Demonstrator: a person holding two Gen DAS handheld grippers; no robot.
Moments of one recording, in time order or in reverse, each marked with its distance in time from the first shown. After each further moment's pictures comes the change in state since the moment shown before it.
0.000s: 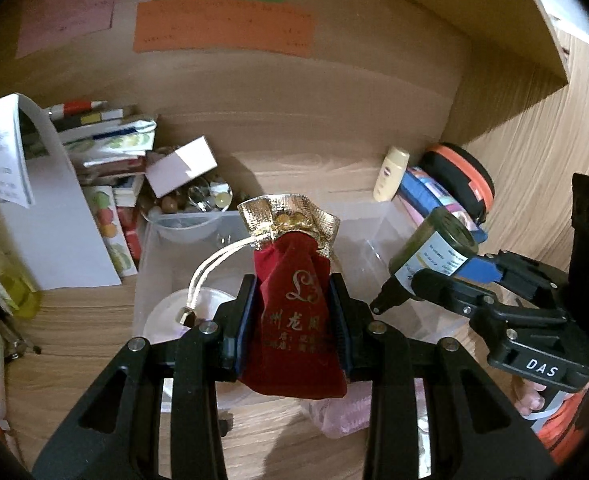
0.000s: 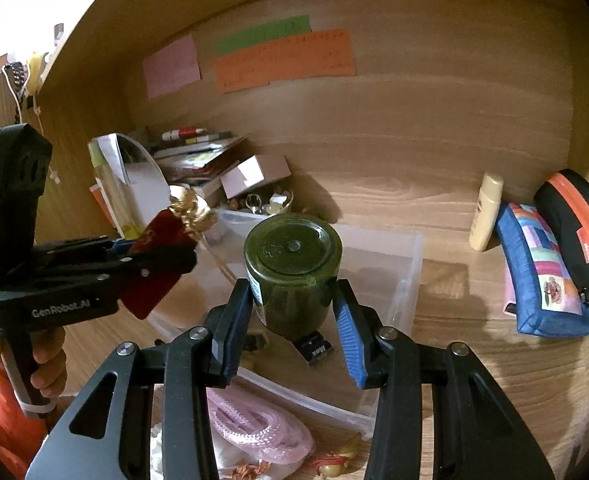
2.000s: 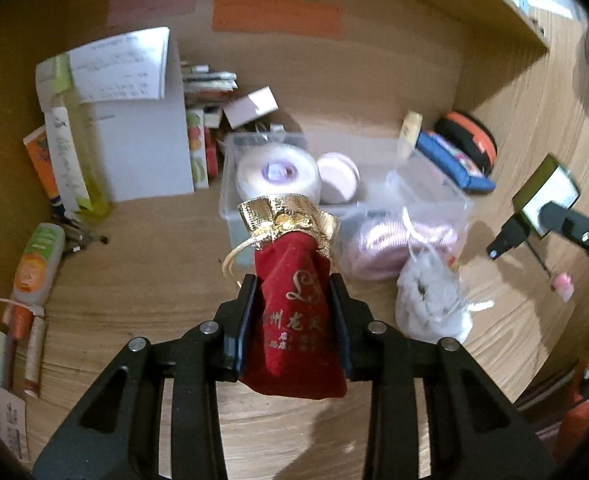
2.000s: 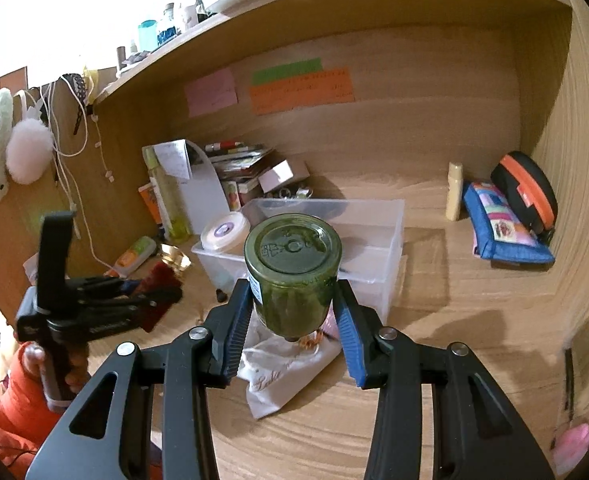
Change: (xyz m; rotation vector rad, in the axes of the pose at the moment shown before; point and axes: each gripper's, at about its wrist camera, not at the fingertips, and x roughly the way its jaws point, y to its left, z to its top) left arm -0.086 0.020 -0.096 -0.030 -0.011 0.126; right arm -0.119 0.036 -0.061 0.031 -0.102 0.009
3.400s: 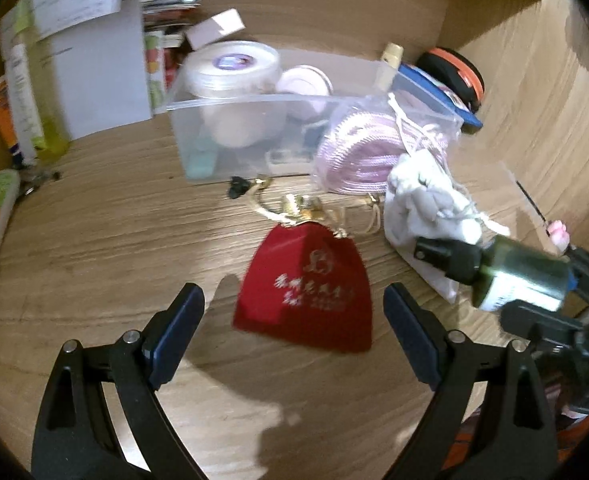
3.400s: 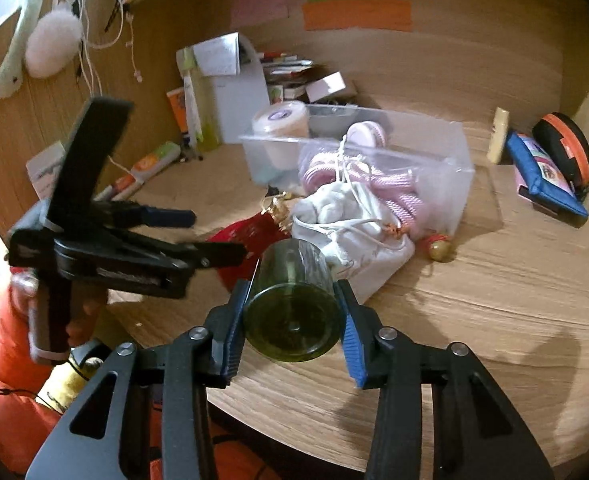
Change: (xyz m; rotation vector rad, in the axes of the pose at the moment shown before) left arm 0.037 -0.025 -0.045 0.039 0.202 -0.067; right arm 0.024 0.058 -0.071 -0.103 0.205 0.026
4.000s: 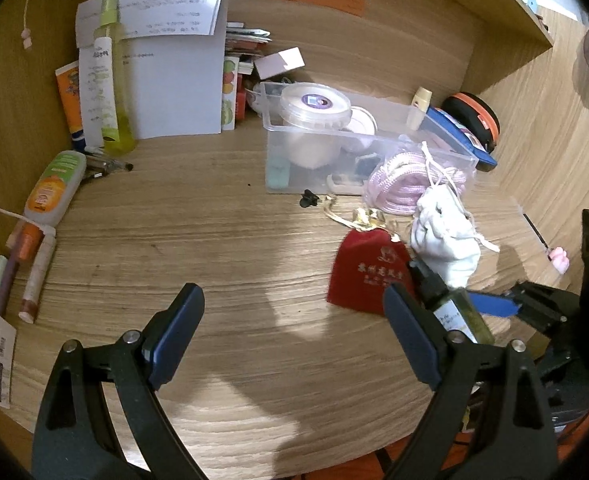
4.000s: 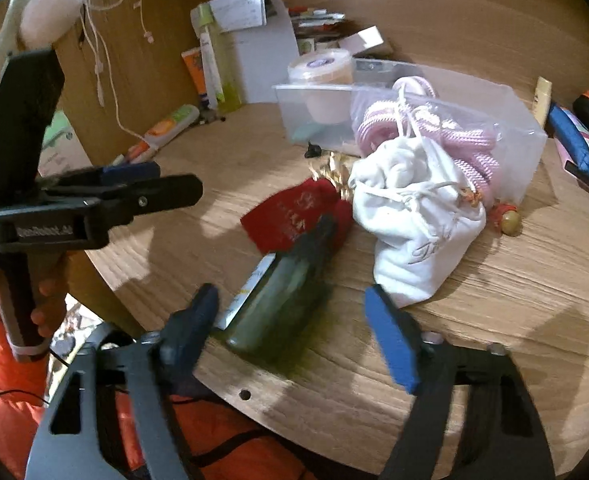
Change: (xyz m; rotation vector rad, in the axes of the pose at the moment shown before) left arm -0.055 0.037 -0.028 -0.100 -0.122 0.053; right arm 0.050 0.028 -0.008 -0.012 0.140 0.069
